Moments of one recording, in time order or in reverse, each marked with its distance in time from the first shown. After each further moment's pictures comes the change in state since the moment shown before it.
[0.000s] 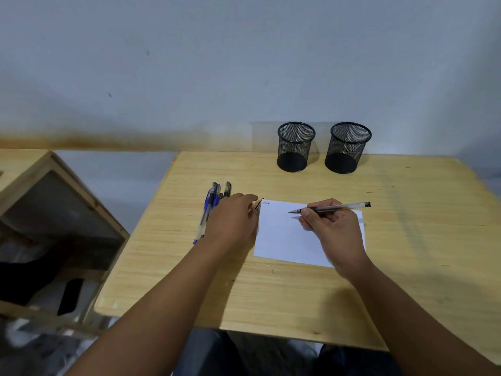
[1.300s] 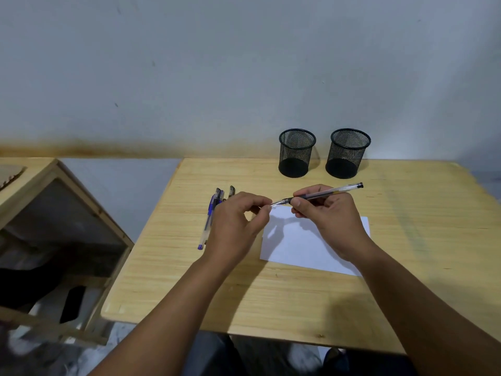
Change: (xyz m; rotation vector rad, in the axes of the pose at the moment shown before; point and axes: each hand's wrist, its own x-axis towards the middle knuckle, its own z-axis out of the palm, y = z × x) left_hand -0.040 0.029 -0.035 -0.594 0.331 0.126; right_hand 0.007 -0.044 0.014 0.008 -0.181 -0.103
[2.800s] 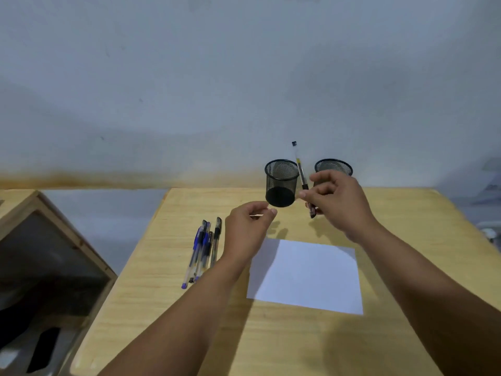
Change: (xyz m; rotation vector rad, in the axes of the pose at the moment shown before) left_hand 0.062 0.008 0.051 -0.239 -0.017 -0.366; right_hand 0.070 -0.039 -0.039 -0.346 0.179 0.012
